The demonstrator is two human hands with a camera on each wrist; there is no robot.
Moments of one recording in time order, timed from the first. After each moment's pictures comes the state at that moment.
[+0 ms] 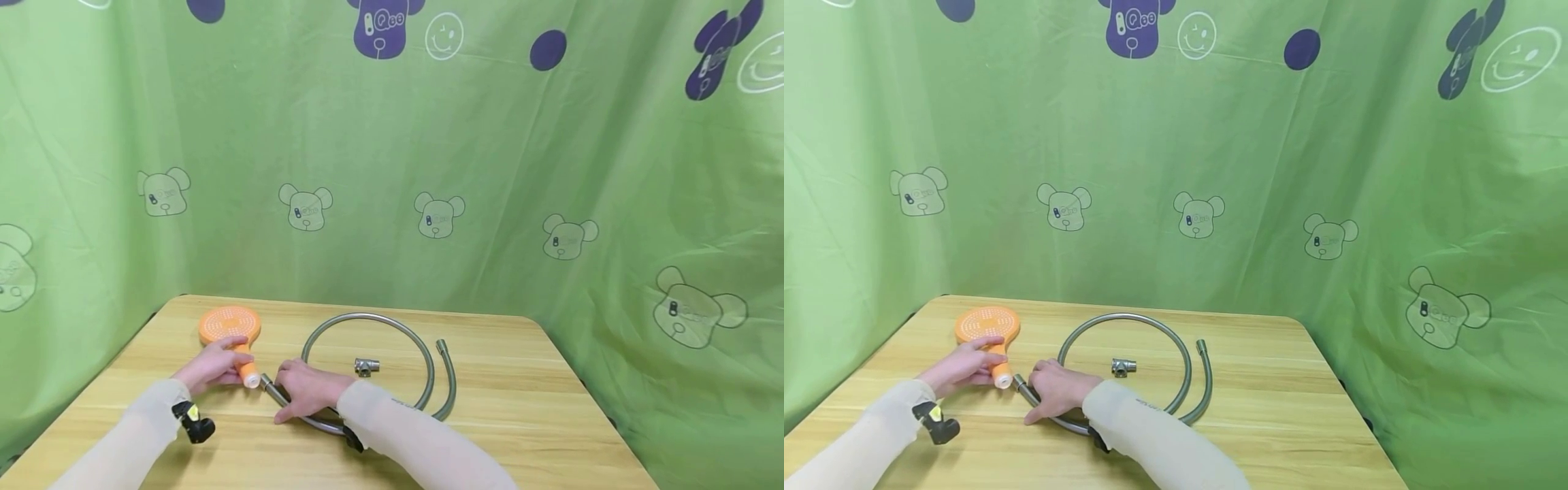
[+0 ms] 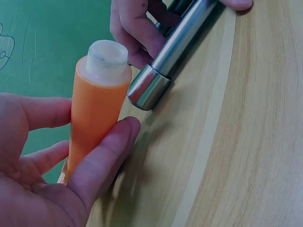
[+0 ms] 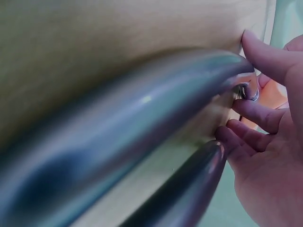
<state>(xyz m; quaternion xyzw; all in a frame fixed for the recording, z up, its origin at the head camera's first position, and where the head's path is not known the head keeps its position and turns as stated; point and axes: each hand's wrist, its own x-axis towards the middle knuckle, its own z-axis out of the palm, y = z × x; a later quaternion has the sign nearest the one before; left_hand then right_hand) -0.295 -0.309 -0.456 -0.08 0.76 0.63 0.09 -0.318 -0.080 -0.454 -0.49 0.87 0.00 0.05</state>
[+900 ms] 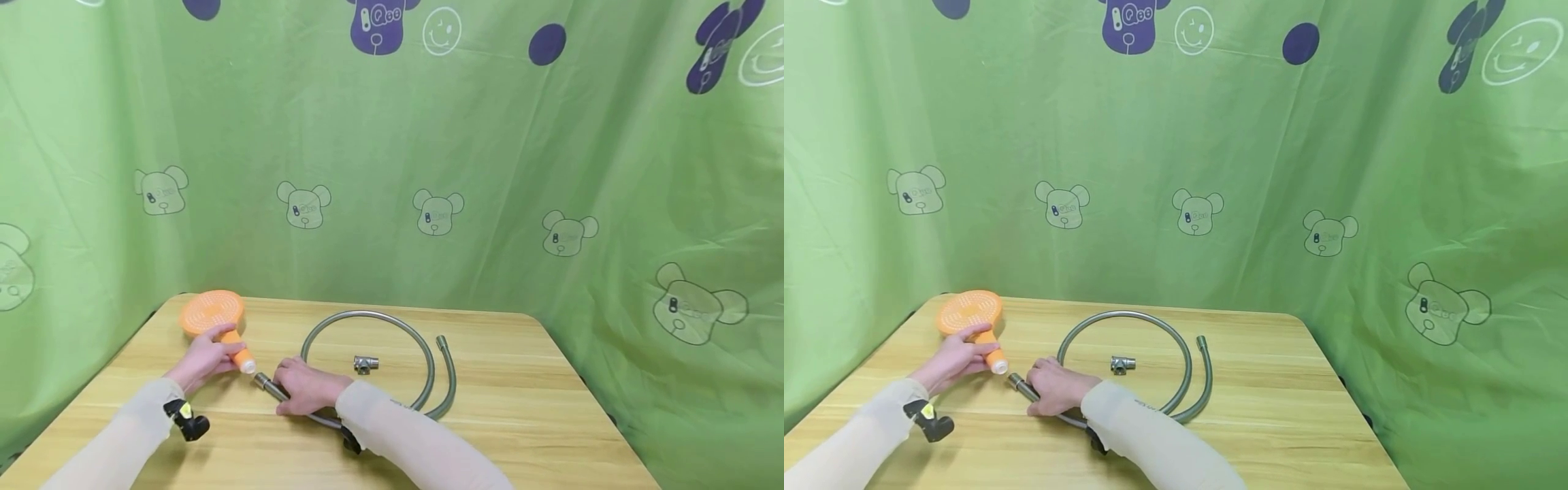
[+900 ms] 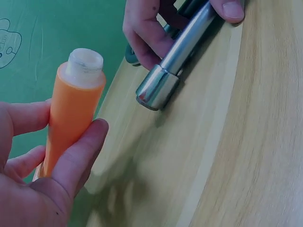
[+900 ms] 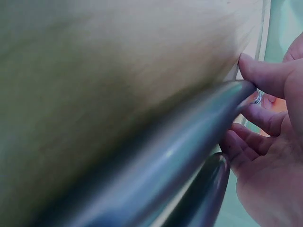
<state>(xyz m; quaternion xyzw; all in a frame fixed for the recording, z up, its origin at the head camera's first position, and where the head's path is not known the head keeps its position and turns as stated) -0.292 -0.316 -0.452 -0.07 0.72 0.69 0.03 -0.319 -0.080 -0.461 -0.49 0.87 -0.02 0.05</state>
